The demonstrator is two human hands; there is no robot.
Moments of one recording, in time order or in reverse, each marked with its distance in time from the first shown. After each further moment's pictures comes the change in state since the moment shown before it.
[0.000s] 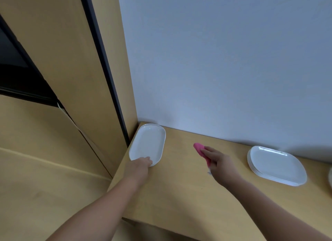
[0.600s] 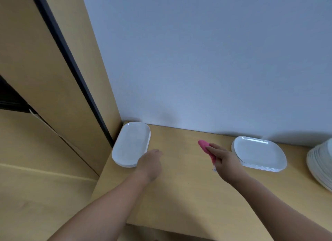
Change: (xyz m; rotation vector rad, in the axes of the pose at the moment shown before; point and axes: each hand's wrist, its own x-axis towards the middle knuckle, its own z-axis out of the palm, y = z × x) left_hand 0.027 0.085 0.017 -0.002 -0.052 0.197; right_hand -0.017 0.047 -0.045 -0.008 0.087 0.001
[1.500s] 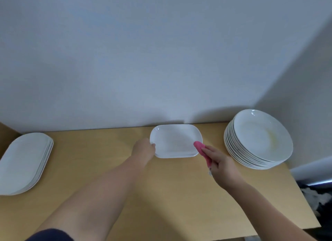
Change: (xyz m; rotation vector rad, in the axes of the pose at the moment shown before) left_hand 0.120 0.283 0.123 -0.209 -0.165 -0.270; right_hand -0.079 0.198 -0.197 0.174 0.126 0.220
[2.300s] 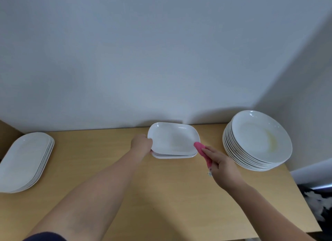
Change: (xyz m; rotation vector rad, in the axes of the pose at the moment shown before) left_hand 0.003 0.017 -0.009 -0.442 0.049 -0.113; right_hand 0.000 0.005 -0.012 -0.024 0.008 -0.003
